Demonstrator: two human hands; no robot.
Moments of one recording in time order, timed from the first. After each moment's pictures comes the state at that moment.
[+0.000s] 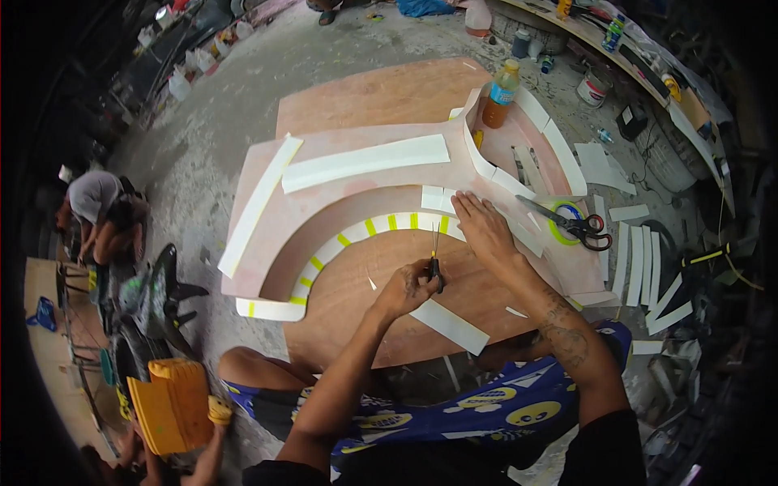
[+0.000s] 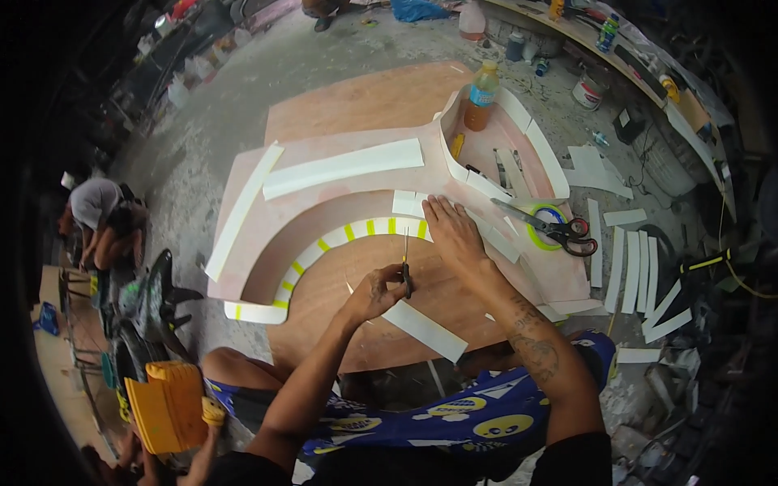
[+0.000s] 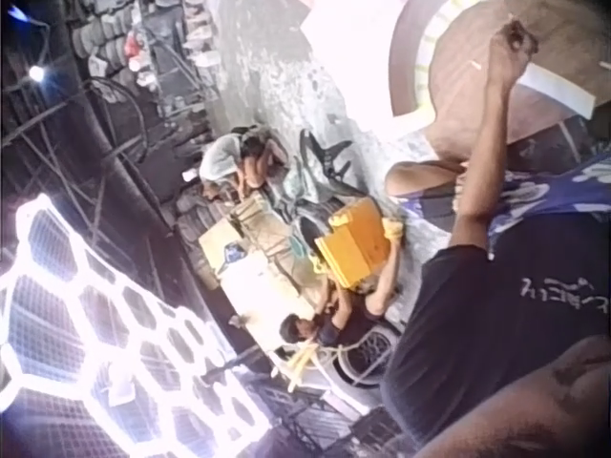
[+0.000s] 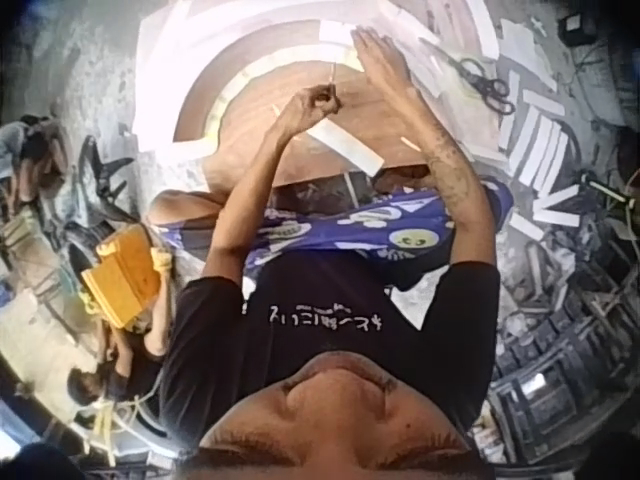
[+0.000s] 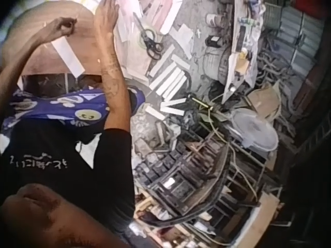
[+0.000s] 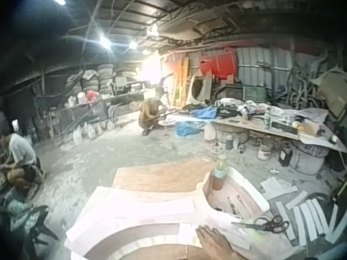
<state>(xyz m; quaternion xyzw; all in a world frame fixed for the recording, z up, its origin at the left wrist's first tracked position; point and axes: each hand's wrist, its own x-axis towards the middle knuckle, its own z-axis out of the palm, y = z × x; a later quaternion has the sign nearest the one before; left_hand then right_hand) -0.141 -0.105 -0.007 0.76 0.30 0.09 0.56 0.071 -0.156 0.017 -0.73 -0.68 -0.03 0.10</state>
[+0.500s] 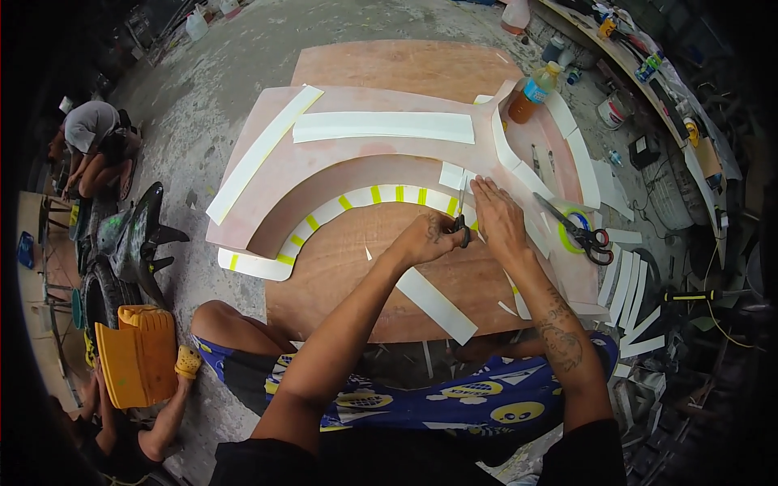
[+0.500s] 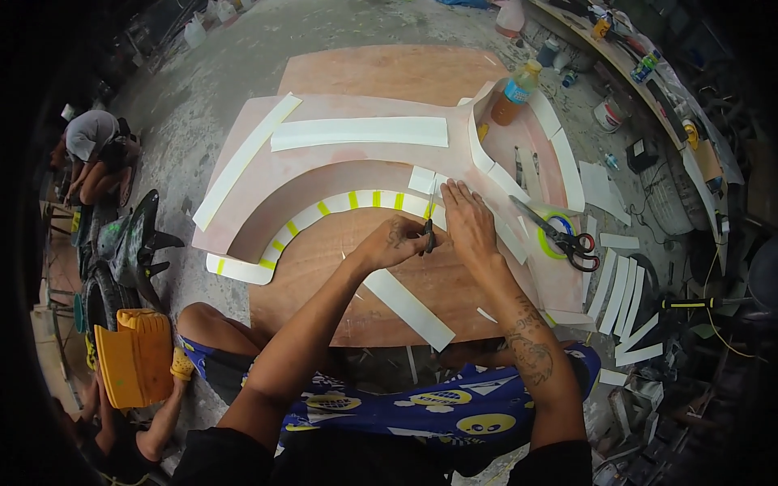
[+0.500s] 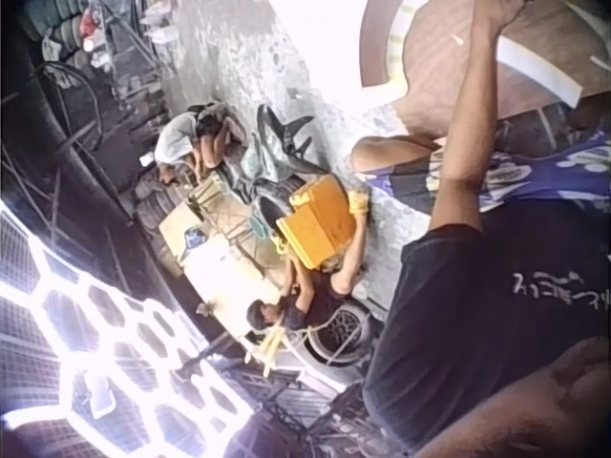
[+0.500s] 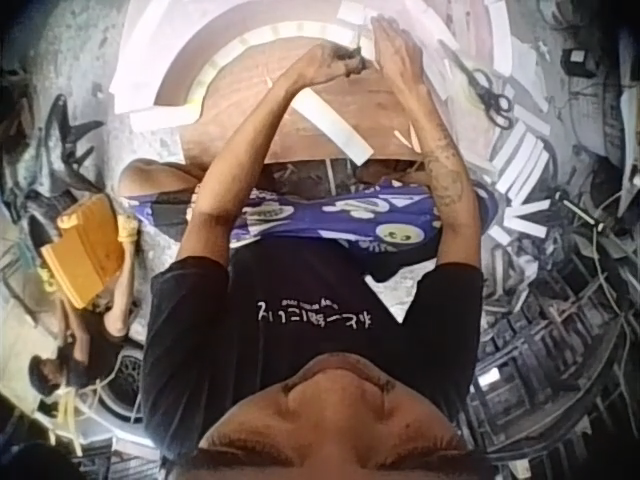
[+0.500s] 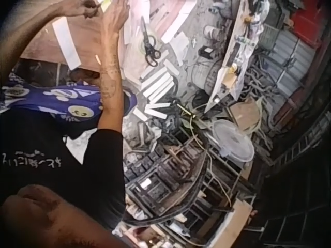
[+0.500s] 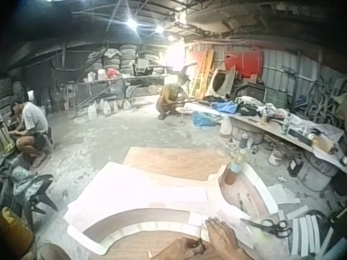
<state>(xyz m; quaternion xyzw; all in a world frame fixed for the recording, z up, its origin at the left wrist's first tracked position) -0.102 -0.080 0.009 0.71 0.23 0.12 0.65 0.072 -0.154 0.014 -0.72 -0.68 -0.05 0.15</state>
